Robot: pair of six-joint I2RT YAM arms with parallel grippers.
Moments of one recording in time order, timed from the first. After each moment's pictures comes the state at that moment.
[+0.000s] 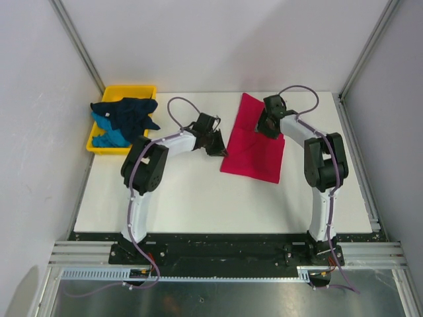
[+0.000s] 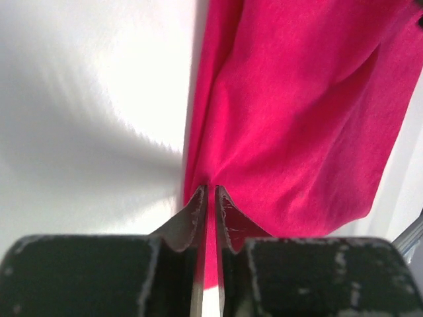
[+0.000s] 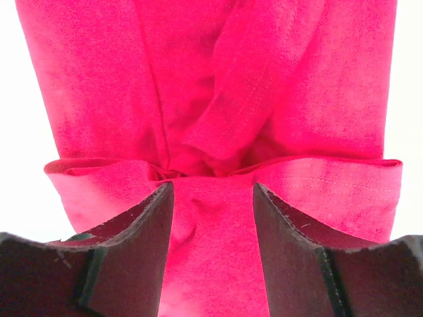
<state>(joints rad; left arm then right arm) -0.51 2.17 1.51 -0.23 0.32 -0.66 0.27 2.09 1.57 -0.41 0.12 0.63</state>
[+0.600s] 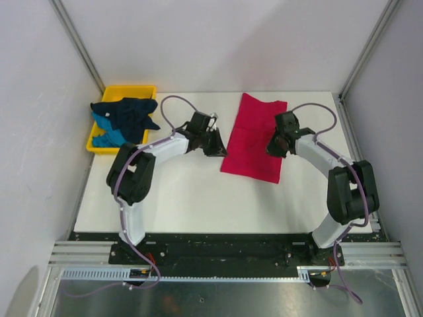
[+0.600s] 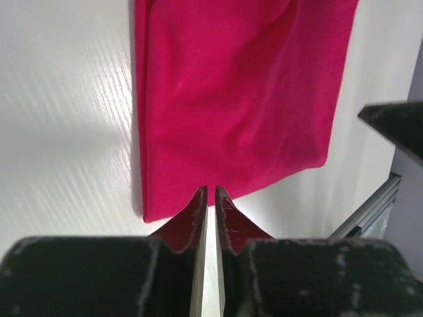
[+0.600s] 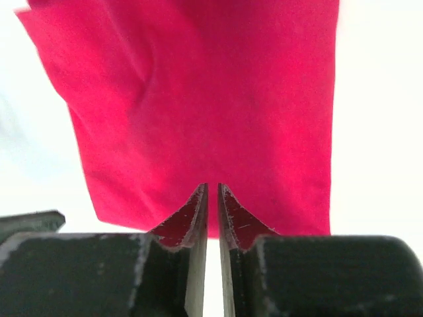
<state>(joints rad) -0.52 1.93 1.35 -0.25 0.37 -0.66 0.30 1.69 1.23 -0.50 0.06 0.71</state>
